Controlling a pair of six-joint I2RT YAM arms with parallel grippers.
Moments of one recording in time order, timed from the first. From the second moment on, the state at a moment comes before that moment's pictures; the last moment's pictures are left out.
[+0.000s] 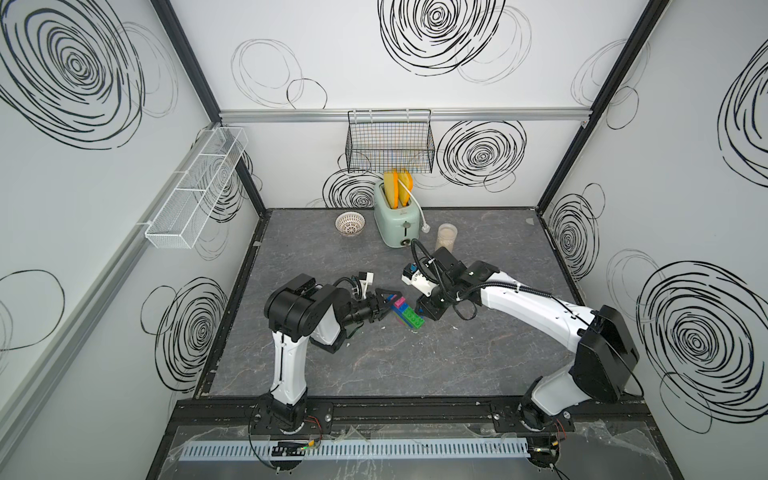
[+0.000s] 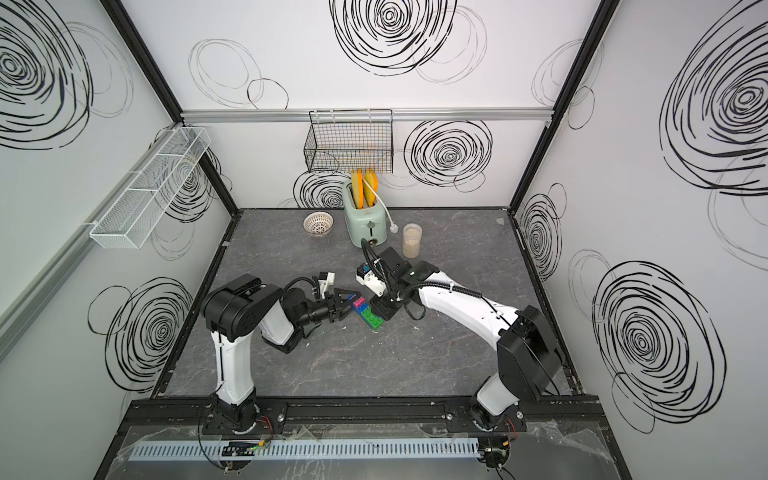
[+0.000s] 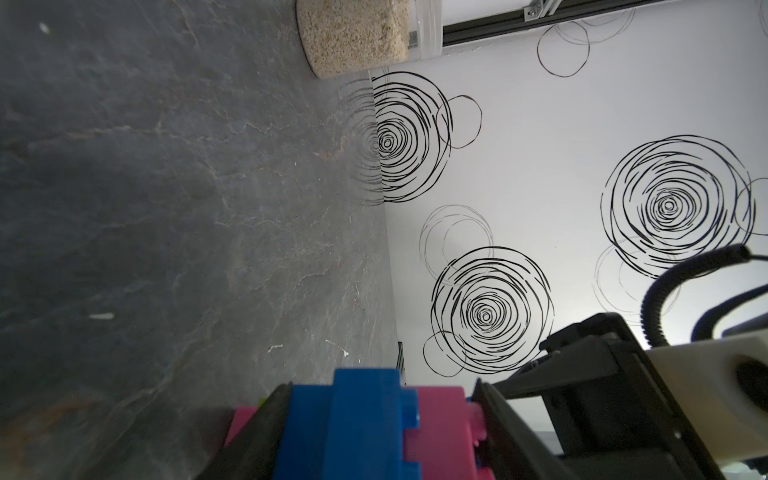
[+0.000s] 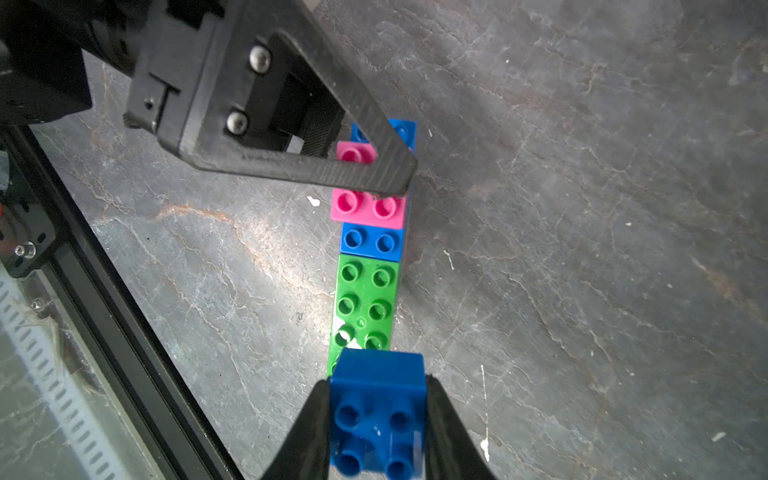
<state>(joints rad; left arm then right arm) -0.40 2.05 0.43 1.50 0.77 -1.34 0.78 1.55 1.21 -0.79 -0.20 -0.06</state>
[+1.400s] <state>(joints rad) -0.40 2.05 0.43 1.50 0.77 -1.34 0.86 1.68 1.26 -0.78 -0.14 -0.05</state>
